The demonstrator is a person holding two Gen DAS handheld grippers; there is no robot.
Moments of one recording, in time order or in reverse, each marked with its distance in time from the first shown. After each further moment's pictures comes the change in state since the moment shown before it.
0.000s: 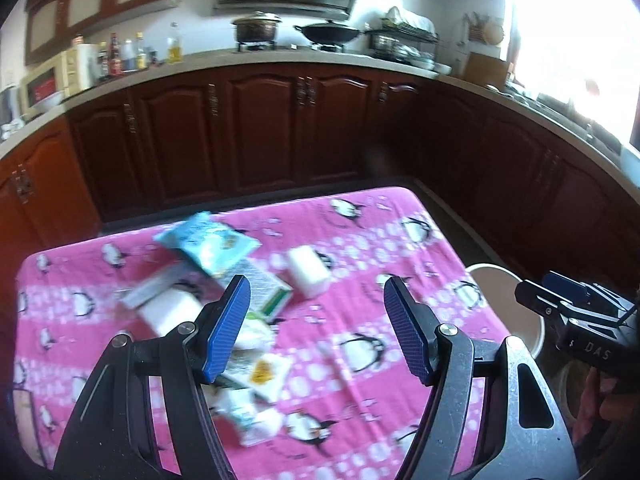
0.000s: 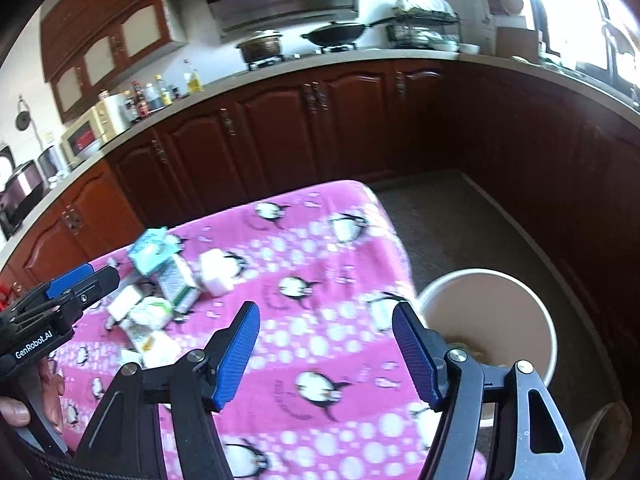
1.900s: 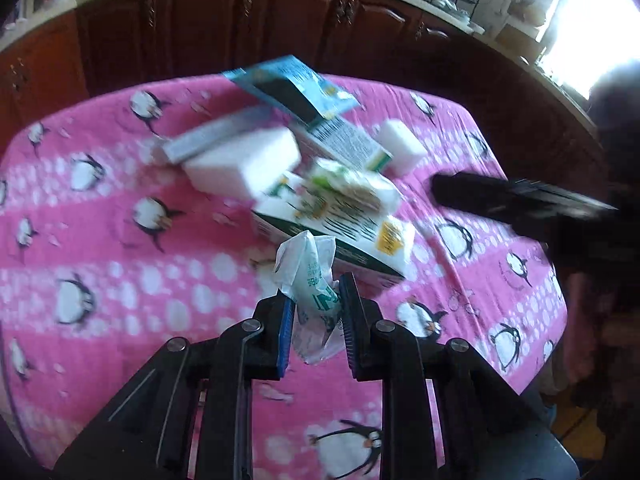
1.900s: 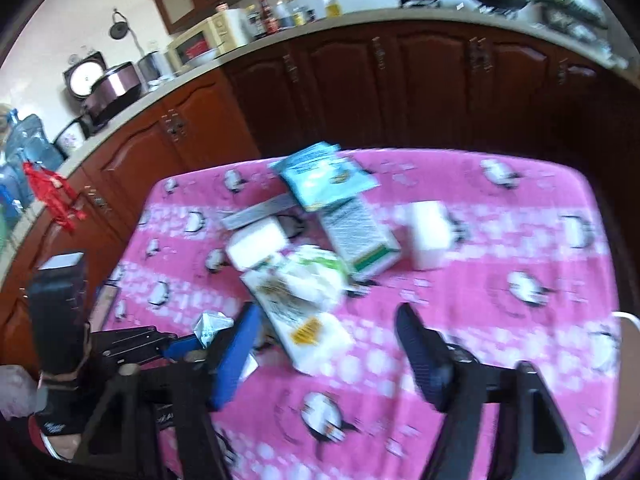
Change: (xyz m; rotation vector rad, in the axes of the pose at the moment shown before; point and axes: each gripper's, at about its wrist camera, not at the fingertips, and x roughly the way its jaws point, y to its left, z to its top) left arm 0.040 0.115 -0.093 -0.144 0.271 -0.074; right arm 0.116 0.183 -0.015 -0.258 0.236 0.390
